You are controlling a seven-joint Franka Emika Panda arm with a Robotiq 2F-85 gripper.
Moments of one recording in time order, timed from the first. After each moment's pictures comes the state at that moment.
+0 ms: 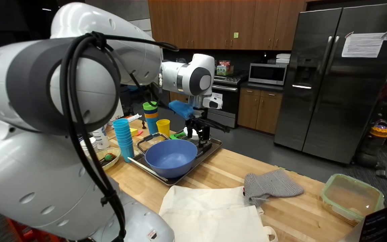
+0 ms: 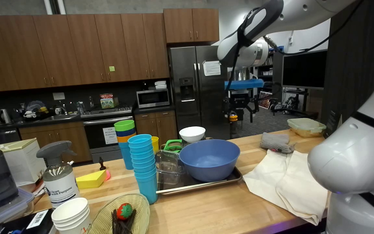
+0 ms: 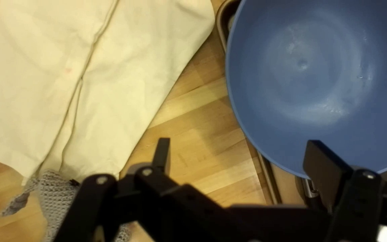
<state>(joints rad) -0.02 -0.40 0.11 -2.33 0.13 1.83 0.51</state>
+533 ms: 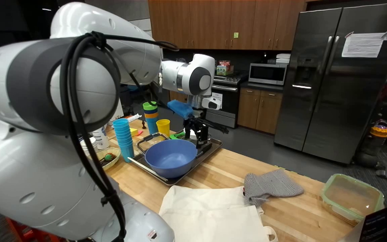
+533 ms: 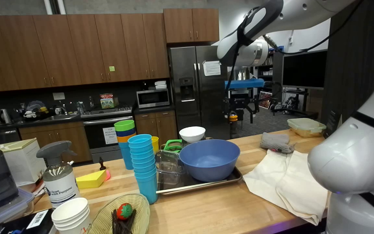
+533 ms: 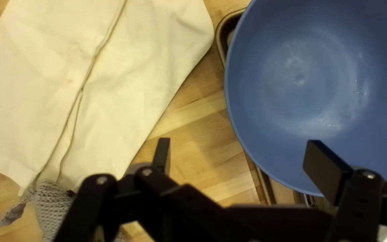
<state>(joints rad) -0.02 -0.40 0.11 -2.33 0.15 1.80 0.49</state>
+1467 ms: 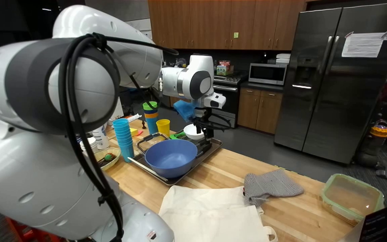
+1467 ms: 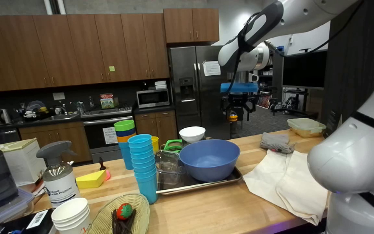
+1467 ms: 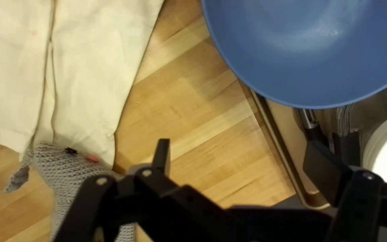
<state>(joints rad) -0.03 -0.40 0.12 -2.37 0.07 2.05 0.68</state>
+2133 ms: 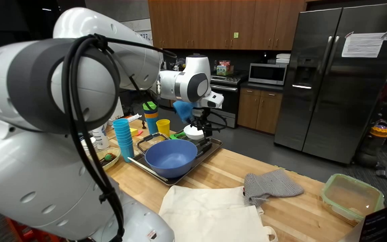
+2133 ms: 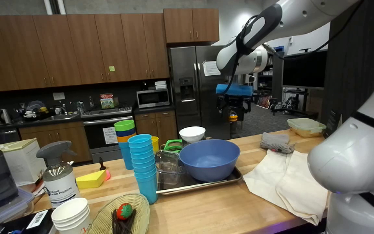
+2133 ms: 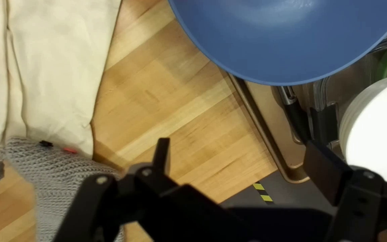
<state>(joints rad) -0.02 -0.40 0.14 -2.39 0.07 2.17 0.74</state>
